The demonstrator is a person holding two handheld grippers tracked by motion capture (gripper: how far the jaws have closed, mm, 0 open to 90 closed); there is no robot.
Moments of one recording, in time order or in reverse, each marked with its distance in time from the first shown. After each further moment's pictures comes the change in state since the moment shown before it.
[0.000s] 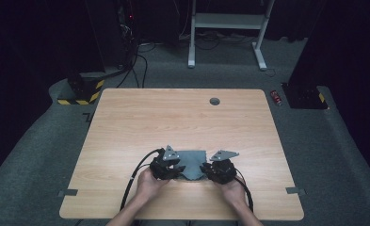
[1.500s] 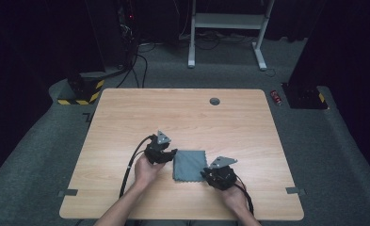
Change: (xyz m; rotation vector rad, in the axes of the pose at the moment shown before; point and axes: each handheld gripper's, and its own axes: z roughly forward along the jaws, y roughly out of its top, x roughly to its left) left arm 0.046 0.012 0.005 -0.055 0.151 -0.104; right arm 0.006 -0.013 -0.001 0.007 -0.031 -0.052
